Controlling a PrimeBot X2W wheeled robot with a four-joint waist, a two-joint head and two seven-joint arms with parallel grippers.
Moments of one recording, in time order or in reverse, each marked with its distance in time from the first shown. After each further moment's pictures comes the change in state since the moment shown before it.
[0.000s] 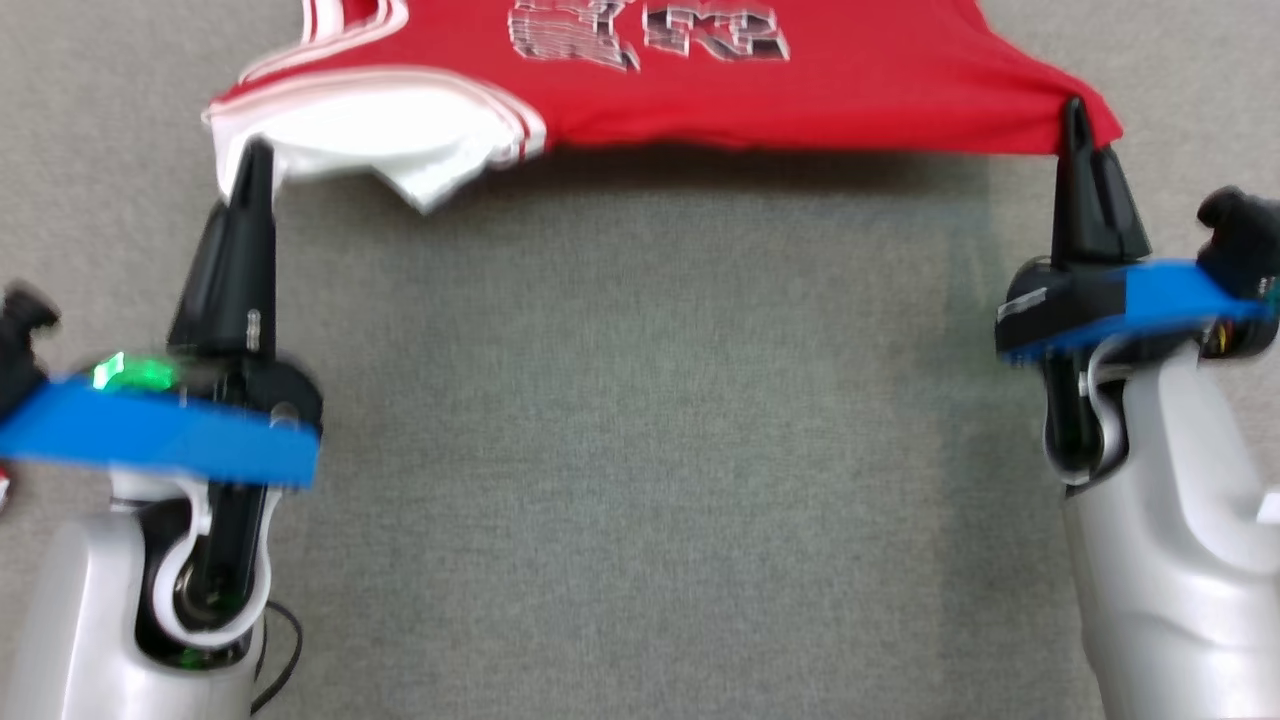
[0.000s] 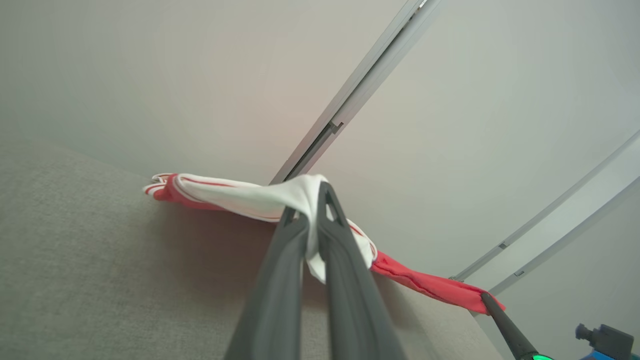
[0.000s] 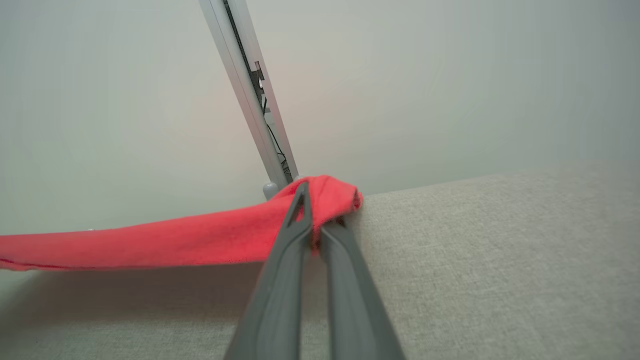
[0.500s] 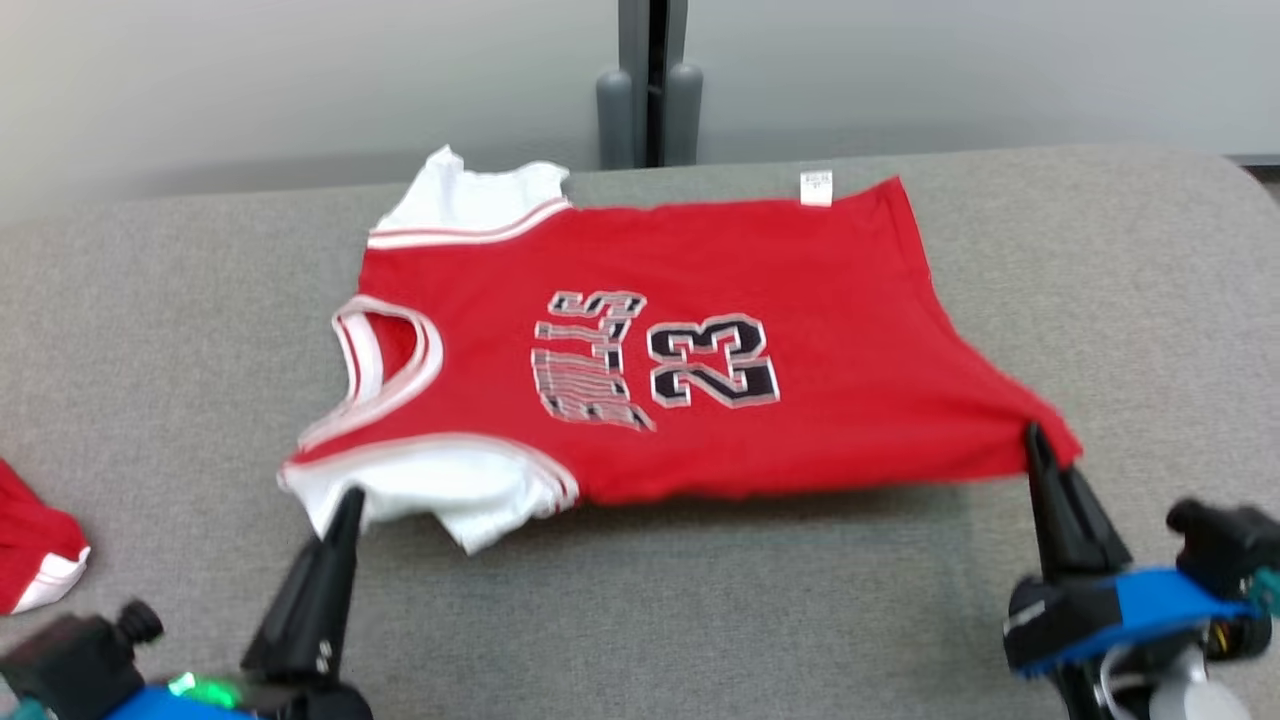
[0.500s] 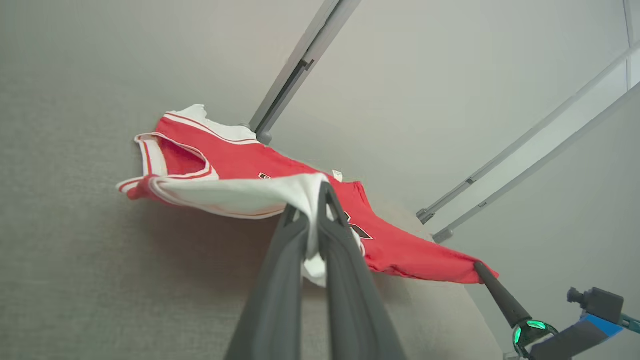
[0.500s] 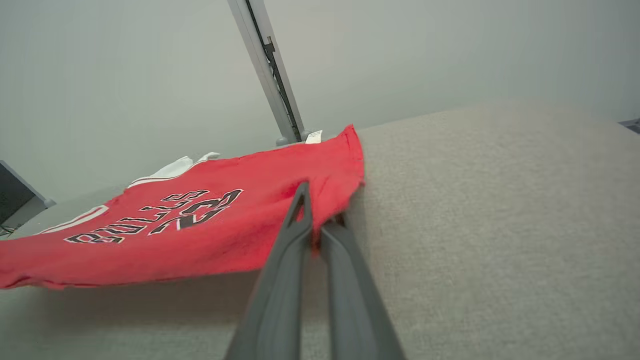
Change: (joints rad) left arm 0.556 0.055 -0.035 -0.344 0.000 0.093 0.085; right arm 0.604 -0.001 0.054 -0.462 0.080 0.000 0.191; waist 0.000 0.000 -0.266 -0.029
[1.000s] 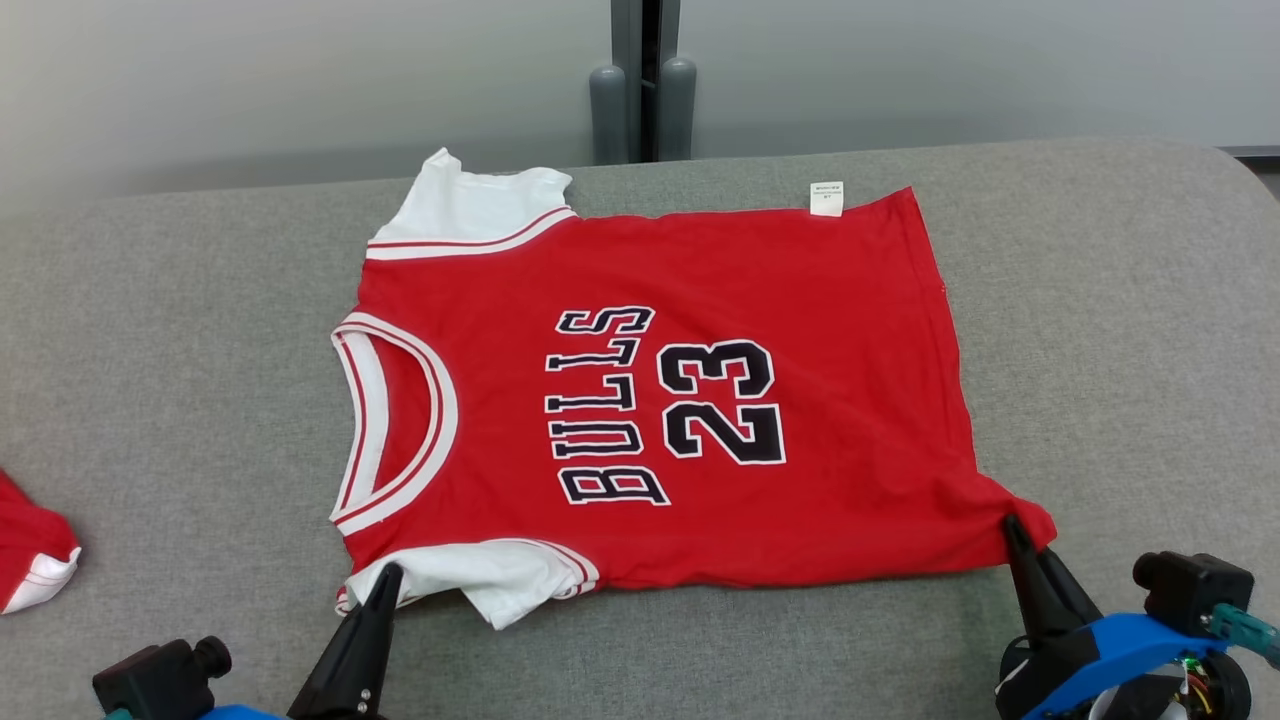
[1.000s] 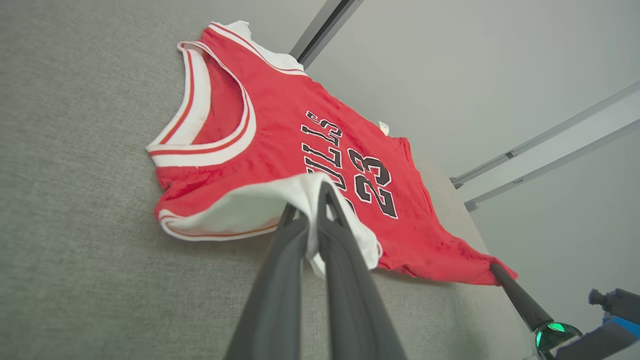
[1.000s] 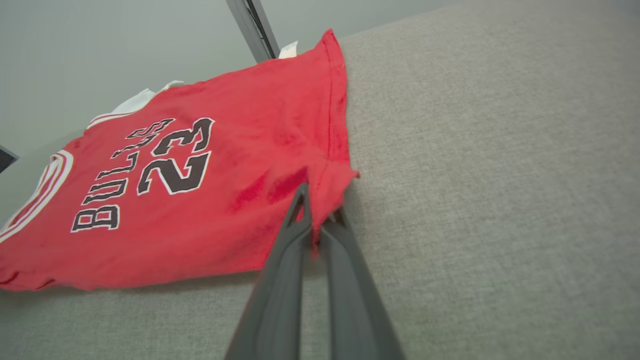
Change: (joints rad) left arm 0.078 -0.010 -0.044 0.143 -0.013 0.011 0.017; right arm 0.120 0.000 -0.008 0.036 0.026 0.000 0.111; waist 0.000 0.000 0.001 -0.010
